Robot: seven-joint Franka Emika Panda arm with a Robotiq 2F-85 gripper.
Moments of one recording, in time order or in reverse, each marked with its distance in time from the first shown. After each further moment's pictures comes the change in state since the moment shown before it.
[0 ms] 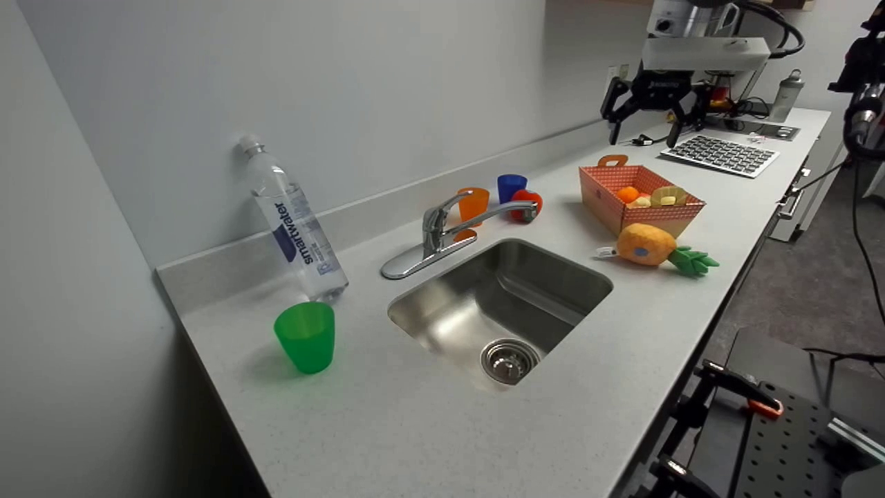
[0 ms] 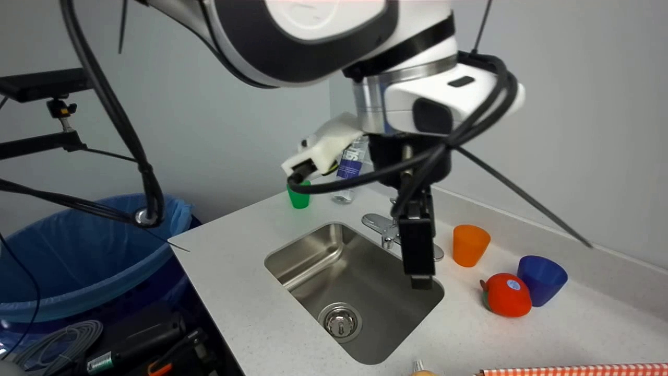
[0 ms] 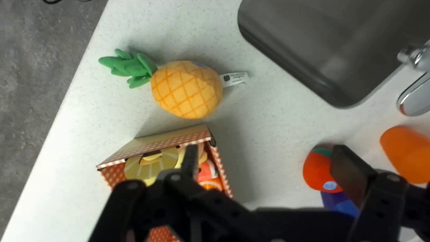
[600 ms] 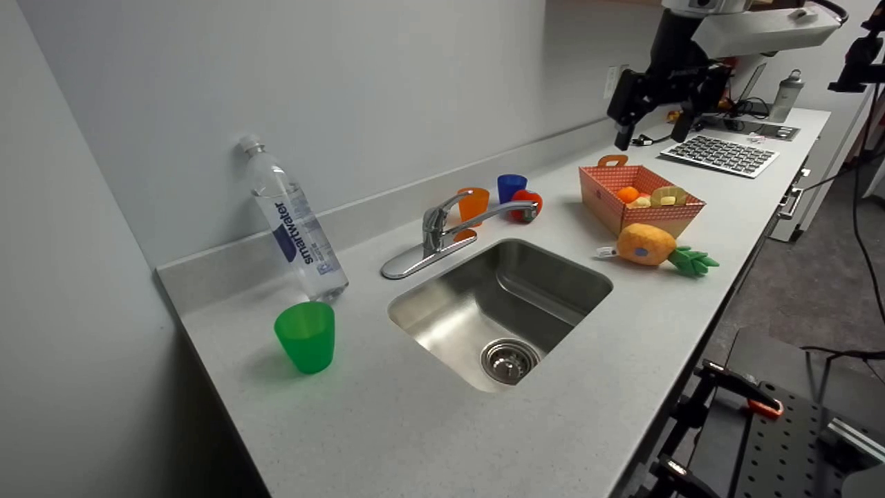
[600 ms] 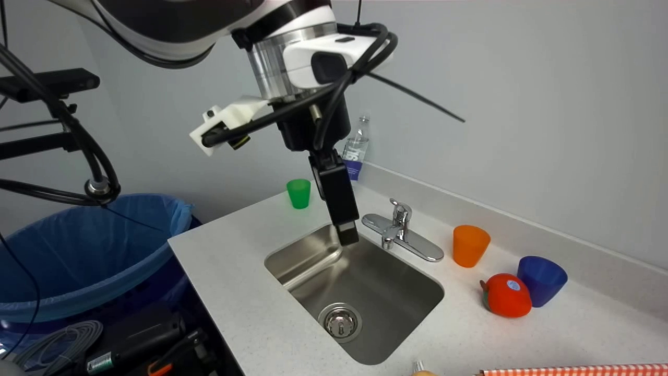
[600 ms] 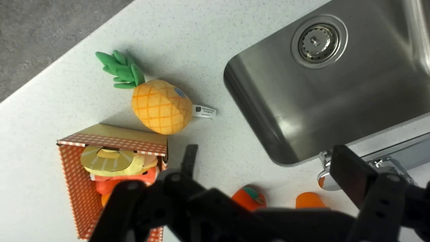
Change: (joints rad) arm 0.110 -0.274 0.070 -0.172 0.001 -0.088 -0.251
